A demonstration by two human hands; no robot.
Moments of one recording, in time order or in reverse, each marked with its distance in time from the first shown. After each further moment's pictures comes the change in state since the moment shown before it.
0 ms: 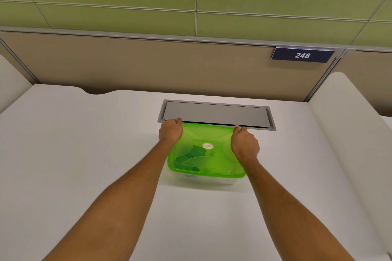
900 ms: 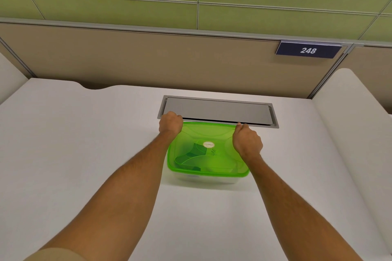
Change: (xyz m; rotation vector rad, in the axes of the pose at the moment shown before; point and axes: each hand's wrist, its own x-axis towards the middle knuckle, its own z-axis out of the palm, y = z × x) left_hand 0.018 0.005 0.001 0.047 0.025 0.005; right_hand 0.005 0.000 0.003 -0.033 -0.003 -0.050
